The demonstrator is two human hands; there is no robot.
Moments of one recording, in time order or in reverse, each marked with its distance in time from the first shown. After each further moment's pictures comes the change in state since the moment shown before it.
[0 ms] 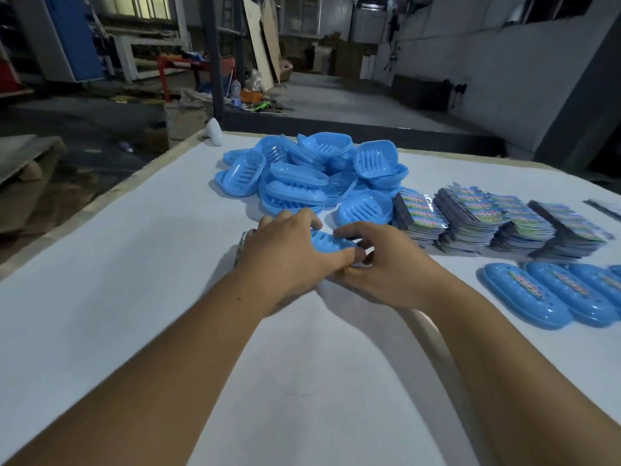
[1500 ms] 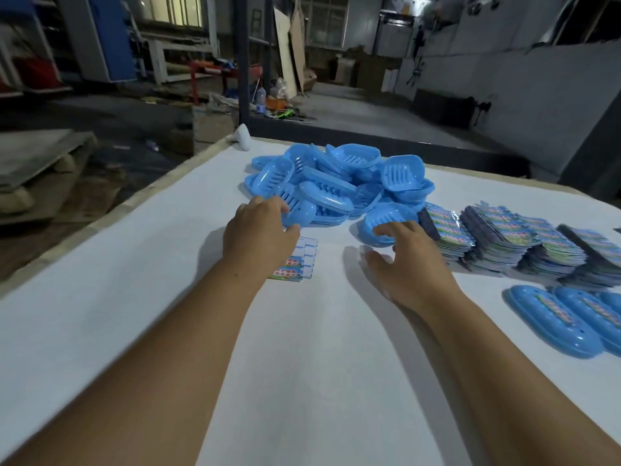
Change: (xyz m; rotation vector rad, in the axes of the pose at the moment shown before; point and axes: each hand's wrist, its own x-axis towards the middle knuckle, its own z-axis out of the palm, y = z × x) left_hand 0.033 -0.067 -0.013 0.031 0.295 -0.077; right_hand 0.021 0.010 0.017 -0.233 0.225 0.112
